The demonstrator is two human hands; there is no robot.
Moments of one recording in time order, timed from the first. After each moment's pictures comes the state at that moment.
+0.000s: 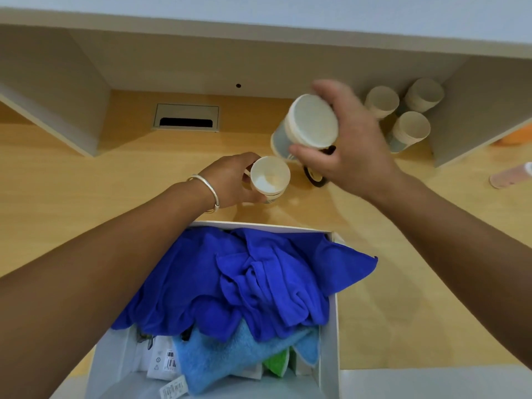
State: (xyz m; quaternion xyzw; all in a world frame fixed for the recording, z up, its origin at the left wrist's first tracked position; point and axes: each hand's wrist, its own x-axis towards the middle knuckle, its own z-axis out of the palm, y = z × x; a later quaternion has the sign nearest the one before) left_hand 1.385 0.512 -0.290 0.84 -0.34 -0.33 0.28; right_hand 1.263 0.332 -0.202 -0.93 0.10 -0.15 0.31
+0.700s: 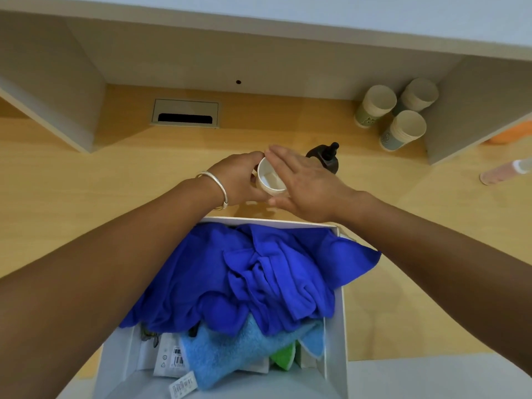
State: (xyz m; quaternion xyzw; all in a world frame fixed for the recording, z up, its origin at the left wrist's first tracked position) left_hand 1.382 0.511 -0.290 0.82 -0.38 -0.33 0.26; right_hand 1.267 0.357 -0.279 -0.99 -0.04 0.12 0.10
